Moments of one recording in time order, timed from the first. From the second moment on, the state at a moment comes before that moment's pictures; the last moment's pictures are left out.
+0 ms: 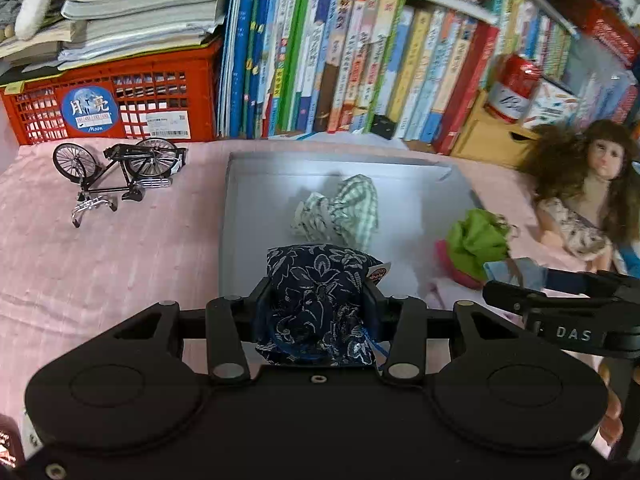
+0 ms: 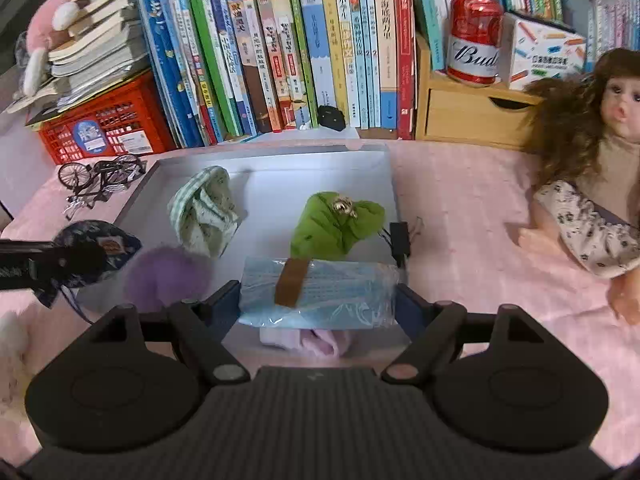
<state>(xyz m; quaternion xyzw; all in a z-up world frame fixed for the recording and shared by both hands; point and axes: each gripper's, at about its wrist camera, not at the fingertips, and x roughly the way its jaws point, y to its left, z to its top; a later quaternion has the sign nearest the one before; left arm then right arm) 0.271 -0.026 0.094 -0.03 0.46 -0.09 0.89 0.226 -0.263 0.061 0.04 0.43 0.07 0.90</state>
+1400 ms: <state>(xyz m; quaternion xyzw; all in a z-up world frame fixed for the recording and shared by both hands) 0.271 -0.035 0.094 -0.03 0.41 -0.07 0.91 0.233 -0.263 0.058 0.10 0.41 0.08 0.90</state>
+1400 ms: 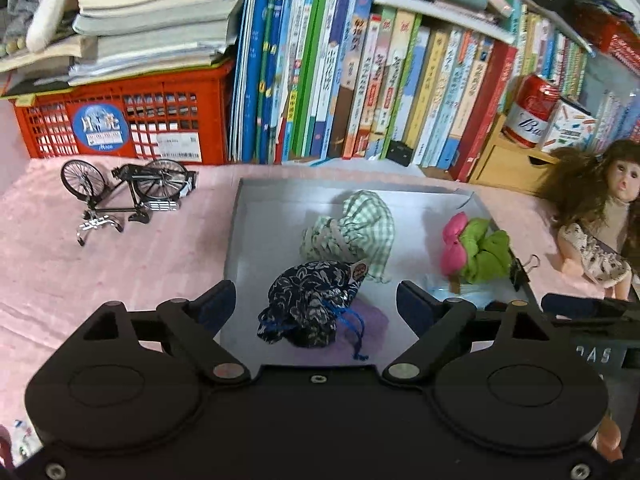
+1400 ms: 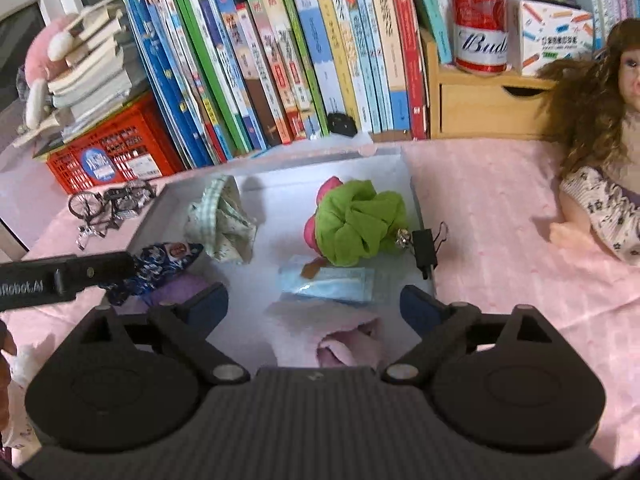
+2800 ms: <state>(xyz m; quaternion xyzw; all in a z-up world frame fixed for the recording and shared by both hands) 0.008 -0.013 0.085 -0.02 0.24 -0.15 0.96 0.023 -0.313 0.058 0.08 0.20 0.07 0.97</state>
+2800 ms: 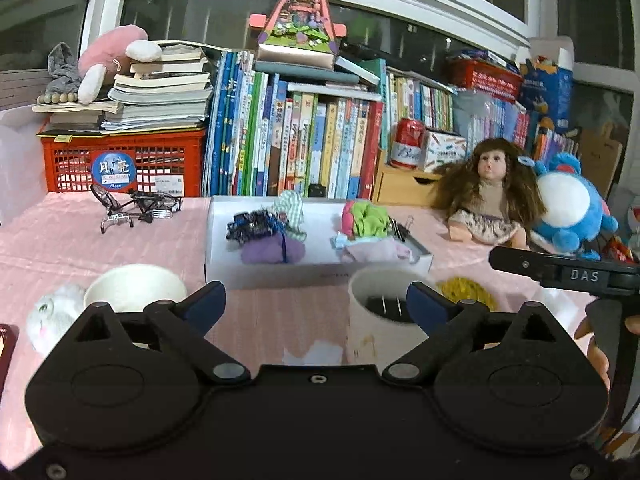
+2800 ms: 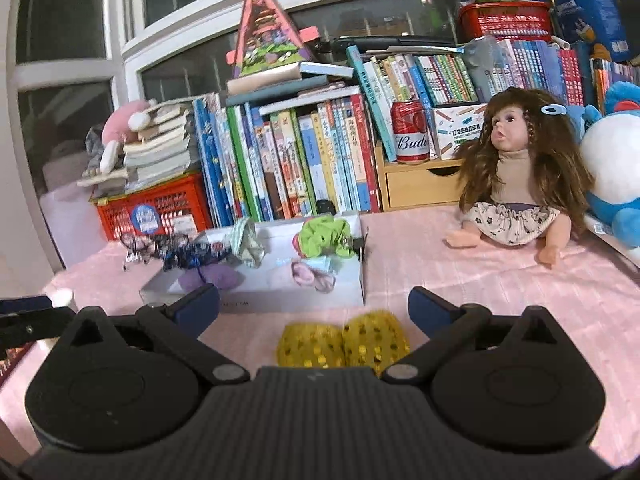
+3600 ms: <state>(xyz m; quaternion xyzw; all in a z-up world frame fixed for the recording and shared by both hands) -0.015 -0.009 0.024 0.03 0.26 -0.13 0.96 0.019 -0.276 0.013 -0.01 0.23 0.06 0.97</state>
